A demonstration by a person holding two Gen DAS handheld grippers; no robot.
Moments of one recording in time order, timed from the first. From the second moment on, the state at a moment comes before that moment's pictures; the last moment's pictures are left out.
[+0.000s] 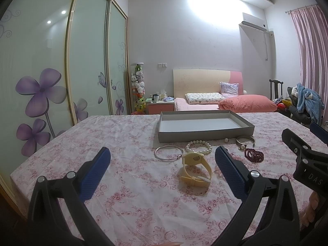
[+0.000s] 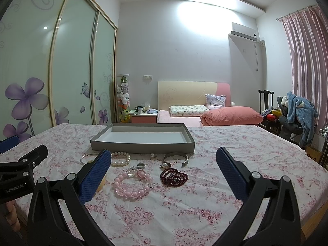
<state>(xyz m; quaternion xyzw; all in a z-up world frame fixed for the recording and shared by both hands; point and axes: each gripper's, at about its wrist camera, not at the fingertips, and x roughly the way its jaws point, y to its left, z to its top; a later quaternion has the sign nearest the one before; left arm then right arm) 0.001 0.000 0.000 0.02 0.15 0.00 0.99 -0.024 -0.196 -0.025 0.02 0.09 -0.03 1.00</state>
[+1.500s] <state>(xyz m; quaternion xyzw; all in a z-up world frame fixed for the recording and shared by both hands) 0.103 -0.035 -0.049 0.03 0.35 -0.09 0.93 -0.015 -0.209 -0.039 0.04 0.12 -0.04 0.99</state>
